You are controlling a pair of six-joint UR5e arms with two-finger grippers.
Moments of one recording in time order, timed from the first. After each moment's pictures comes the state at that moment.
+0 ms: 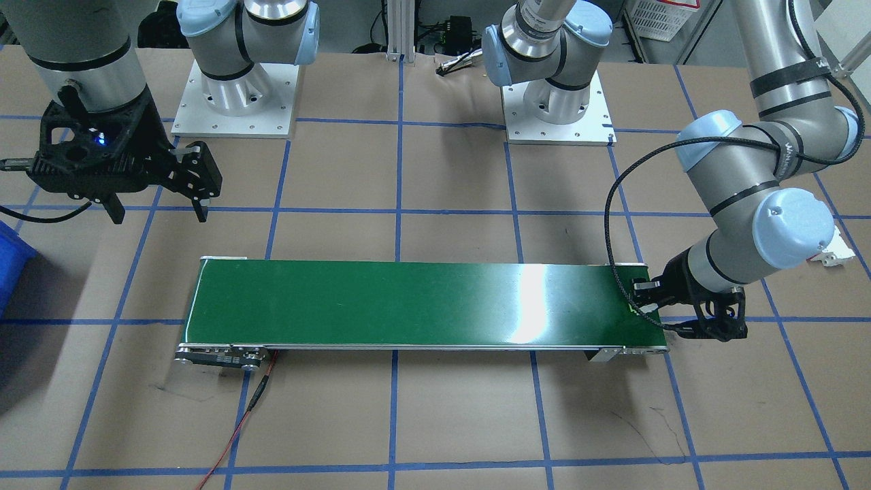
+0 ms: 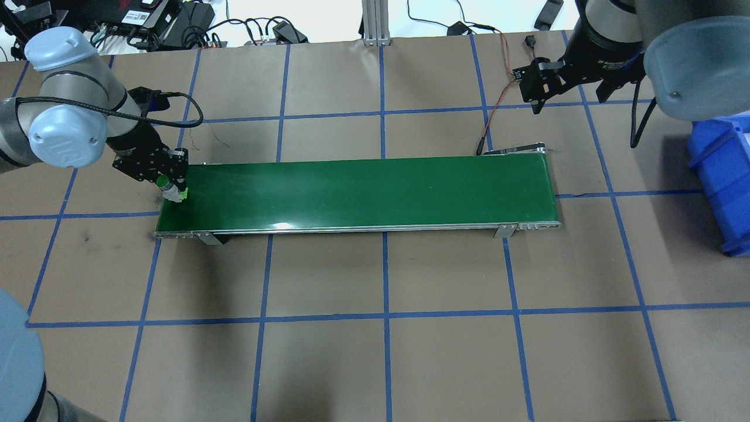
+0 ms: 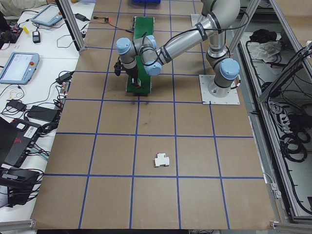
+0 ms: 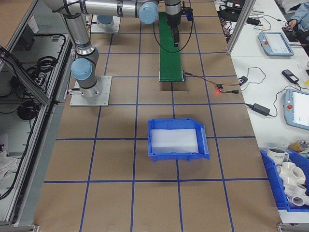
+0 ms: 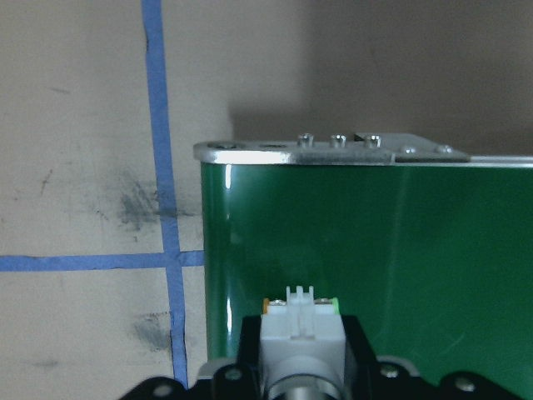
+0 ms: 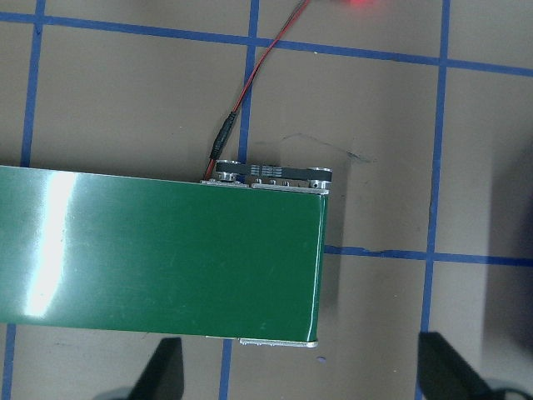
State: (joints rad) left arm -1.27 -1.91 -1.73 -1.21 1.58 0.28; right arm 1.54 -1.55 1.61 -1.80 -1.63 -0.12
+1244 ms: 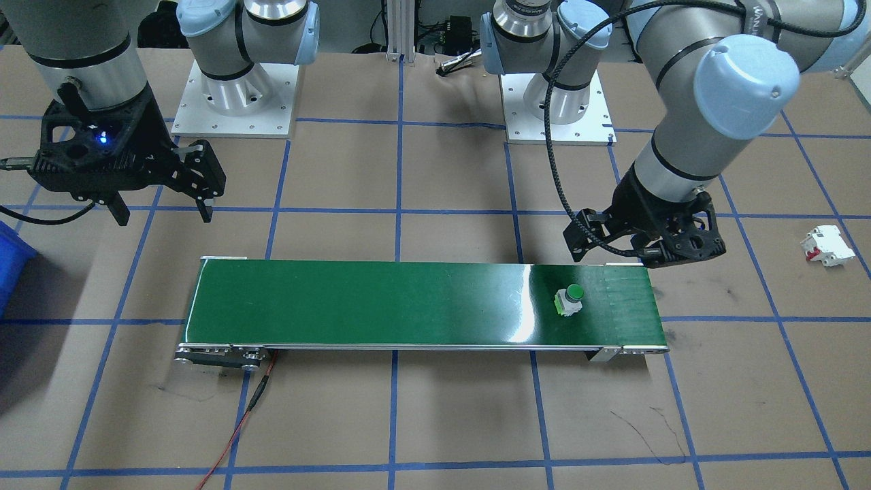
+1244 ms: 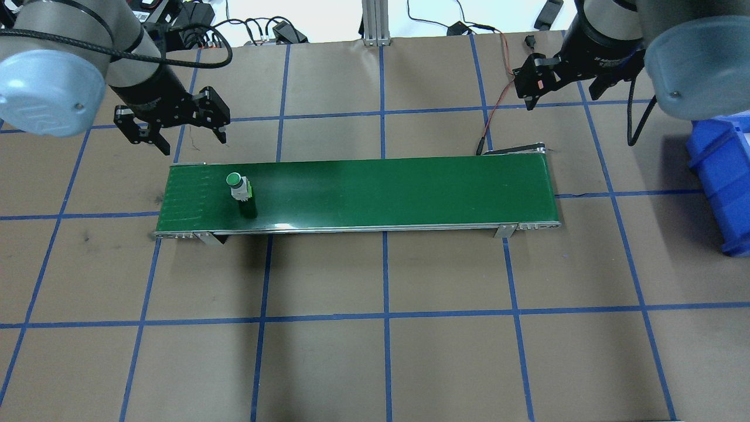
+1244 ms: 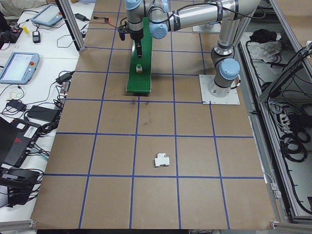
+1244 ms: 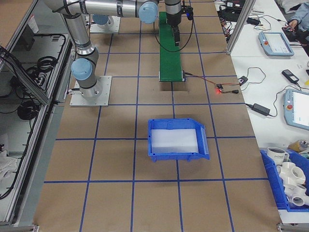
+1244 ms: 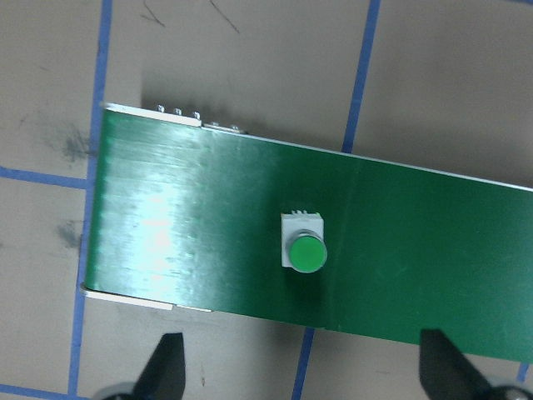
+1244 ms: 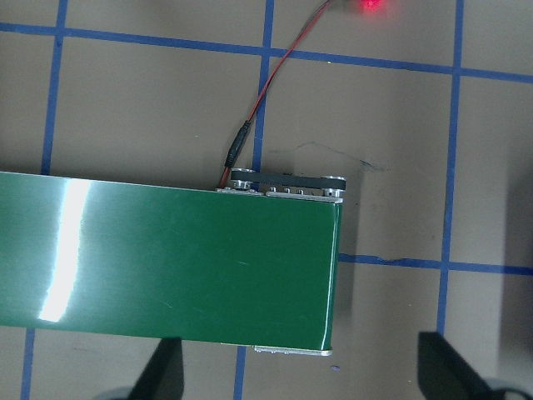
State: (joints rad) left arm -1.47 -1.70 -1.63 -1.39 1.56 -0.09; right arm 1.54 -1.55 1.61 -1.81 -1.60 -0.13
